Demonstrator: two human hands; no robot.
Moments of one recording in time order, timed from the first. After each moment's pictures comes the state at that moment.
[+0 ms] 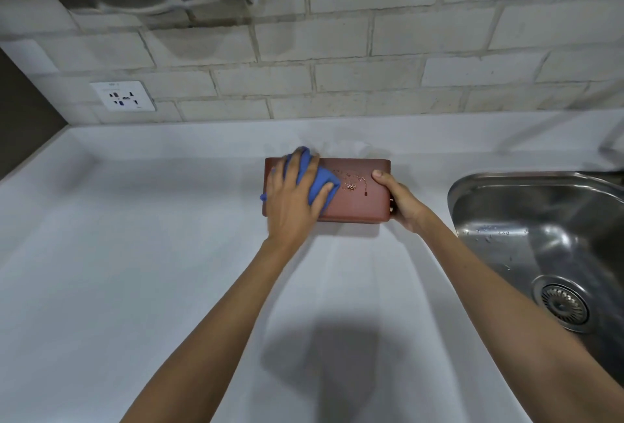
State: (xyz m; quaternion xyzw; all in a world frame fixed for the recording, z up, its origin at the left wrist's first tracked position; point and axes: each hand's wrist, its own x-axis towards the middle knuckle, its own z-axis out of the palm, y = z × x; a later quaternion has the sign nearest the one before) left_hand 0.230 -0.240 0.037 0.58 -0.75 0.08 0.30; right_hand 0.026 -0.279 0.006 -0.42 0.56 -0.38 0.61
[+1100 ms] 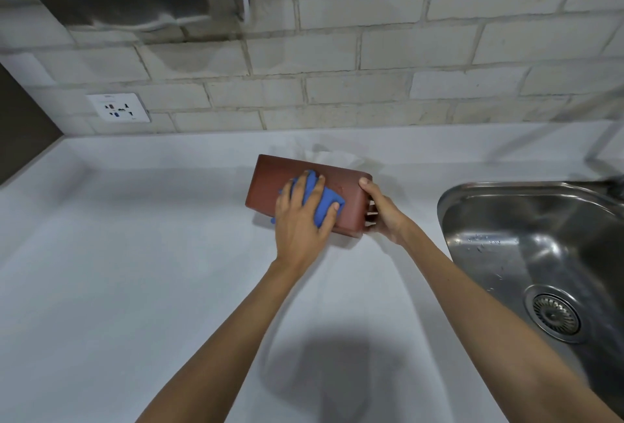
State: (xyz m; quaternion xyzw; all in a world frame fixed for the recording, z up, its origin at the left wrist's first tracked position) left_hand 0.202 -0.228 0.021 0.59 -0.73 0.01 0.34; right_hand 0.034 -0.280 -0.001 -0.40 0.55 -0.38 0.63
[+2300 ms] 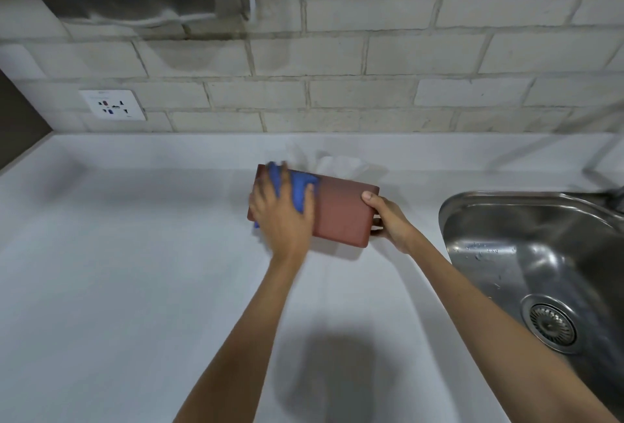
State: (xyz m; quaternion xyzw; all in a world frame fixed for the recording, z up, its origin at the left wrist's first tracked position) left_hand 0.210 -0.257 0.019 0.69 -0.60 0.02 0.41; right_hand 0.029 -0.279 0.003 -0.46 0.56 -0.38 0.58
